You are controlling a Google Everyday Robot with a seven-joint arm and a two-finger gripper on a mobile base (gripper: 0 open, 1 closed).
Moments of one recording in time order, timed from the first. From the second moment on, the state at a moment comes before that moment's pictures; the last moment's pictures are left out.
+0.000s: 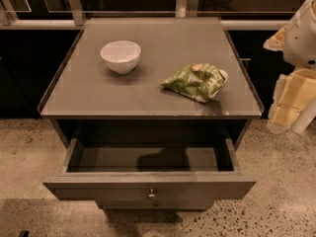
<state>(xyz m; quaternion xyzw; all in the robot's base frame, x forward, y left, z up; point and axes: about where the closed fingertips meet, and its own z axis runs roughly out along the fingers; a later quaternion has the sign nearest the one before) 0.438 -0.216 0.977 -0.60 0.78 -0.04 0.16</state>
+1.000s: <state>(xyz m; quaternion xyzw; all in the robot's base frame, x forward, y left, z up) 0.409 -0.211 0.960 -0.61 0.77 -0.02 0.21</state>
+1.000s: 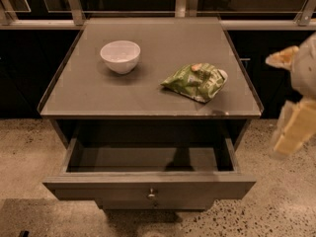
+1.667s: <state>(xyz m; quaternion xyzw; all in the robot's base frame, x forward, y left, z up) 0.357 -0.198 0.803 -0.54 0.79 0.17 0.24</state>
